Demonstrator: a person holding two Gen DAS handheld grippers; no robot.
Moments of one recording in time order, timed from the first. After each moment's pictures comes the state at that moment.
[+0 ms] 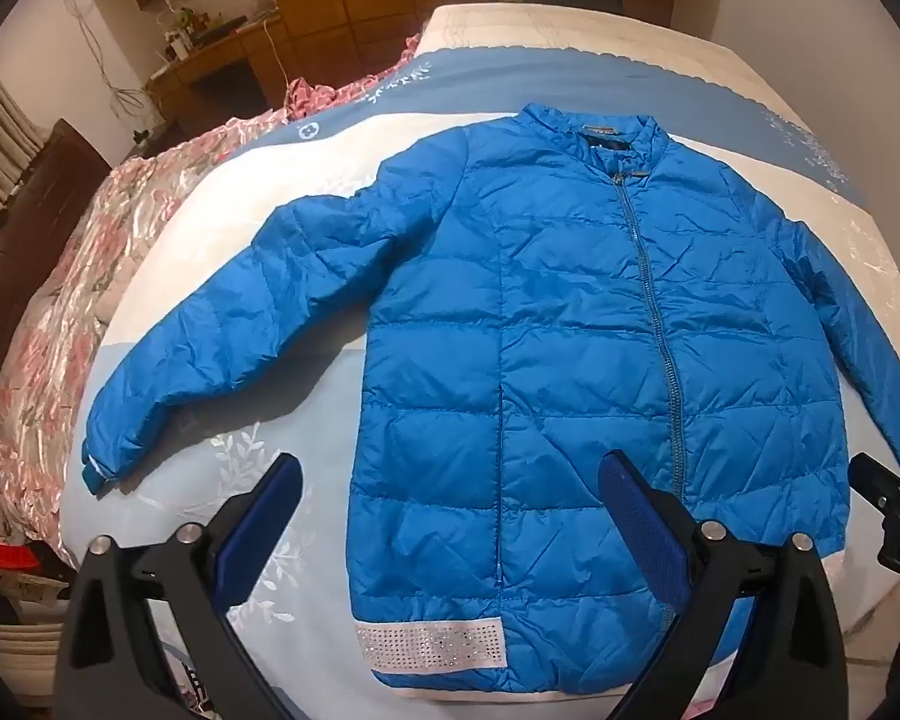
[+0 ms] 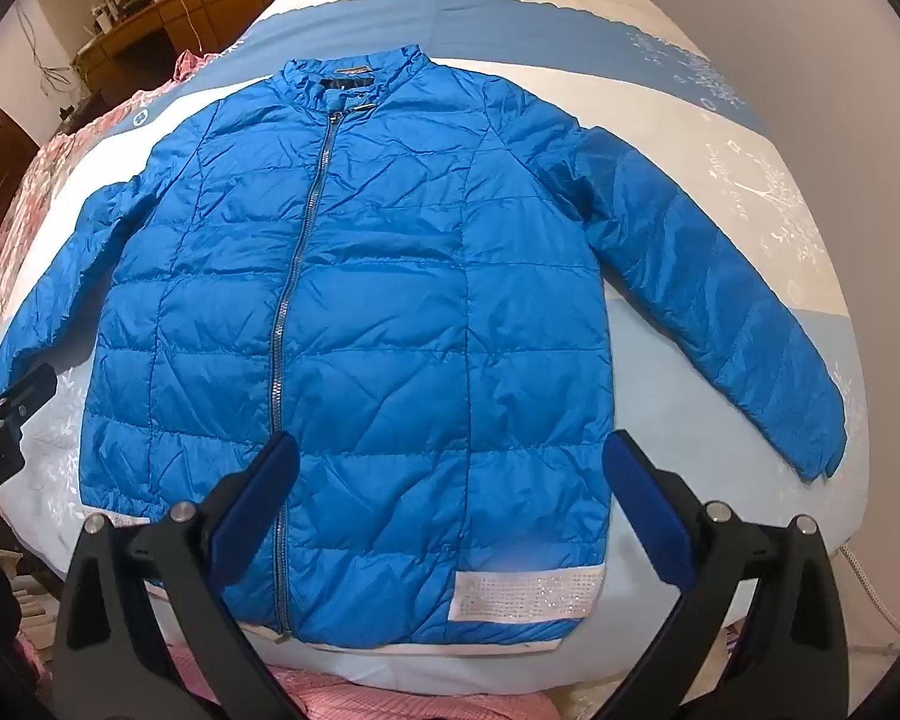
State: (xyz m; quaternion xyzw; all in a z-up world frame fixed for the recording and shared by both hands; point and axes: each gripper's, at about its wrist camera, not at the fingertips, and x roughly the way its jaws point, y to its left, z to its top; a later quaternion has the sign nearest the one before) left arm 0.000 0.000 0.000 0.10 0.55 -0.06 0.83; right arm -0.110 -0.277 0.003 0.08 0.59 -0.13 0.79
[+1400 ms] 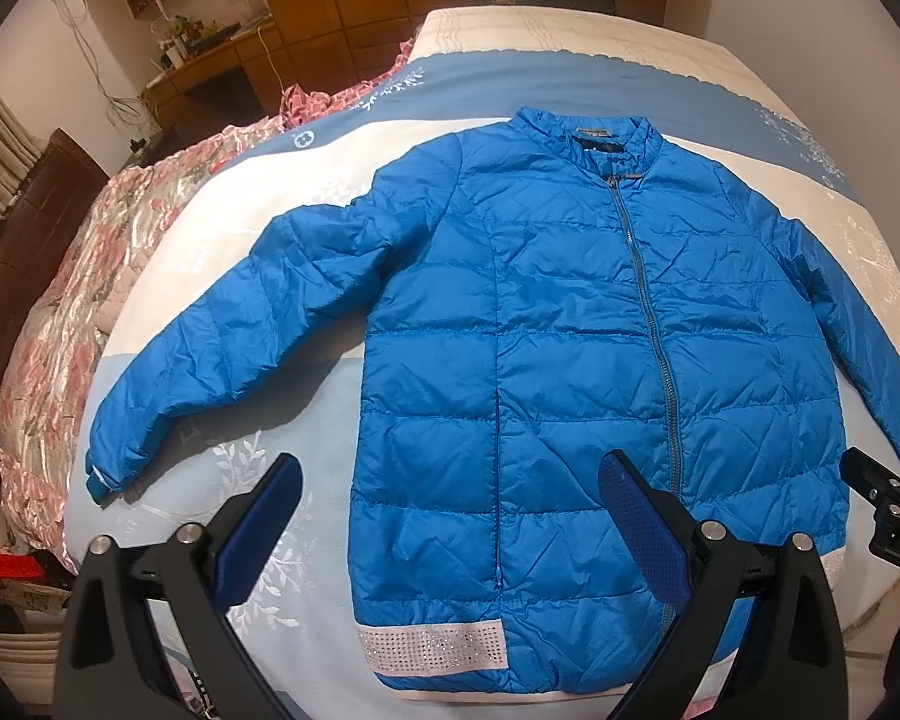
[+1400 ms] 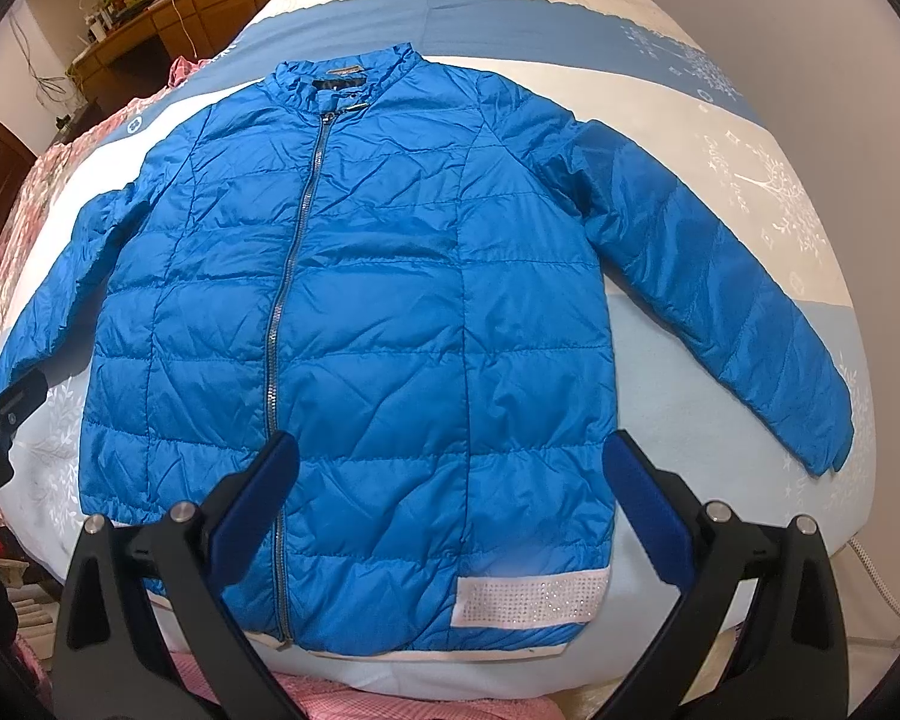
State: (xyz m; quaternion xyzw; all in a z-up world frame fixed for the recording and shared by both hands) left arm 0.001 -0.002 0.006 0.11 0.54 -0.07 0.83; right arm -0.108 -0.281 -0.003 0.08 0.59 -0.13 0.79
